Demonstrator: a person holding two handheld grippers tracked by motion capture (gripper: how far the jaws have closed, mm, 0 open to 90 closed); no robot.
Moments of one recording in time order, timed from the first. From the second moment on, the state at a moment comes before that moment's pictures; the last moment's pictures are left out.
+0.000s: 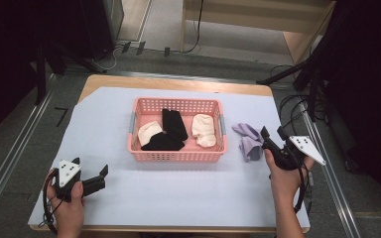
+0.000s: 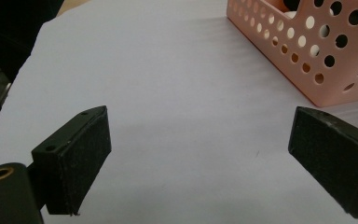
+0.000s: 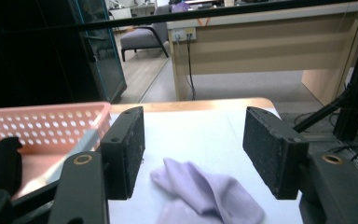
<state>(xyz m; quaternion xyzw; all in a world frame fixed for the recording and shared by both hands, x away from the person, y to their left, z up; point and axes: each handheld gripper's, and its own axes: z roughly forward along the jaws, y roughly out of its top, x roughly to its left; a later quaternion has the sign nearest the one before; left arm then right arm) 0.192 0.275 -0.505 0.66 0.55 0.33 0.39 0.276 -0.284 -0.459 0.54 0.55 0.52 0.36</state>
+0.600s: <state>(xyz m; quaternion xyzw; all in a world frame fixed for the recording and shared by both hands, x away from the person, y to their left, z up) 0.192 0.274 -0.505 0.66 0.55 0.34 0.39 0.243 -0.318 -0.500 0.56 0.57 0.49 0.34</state>
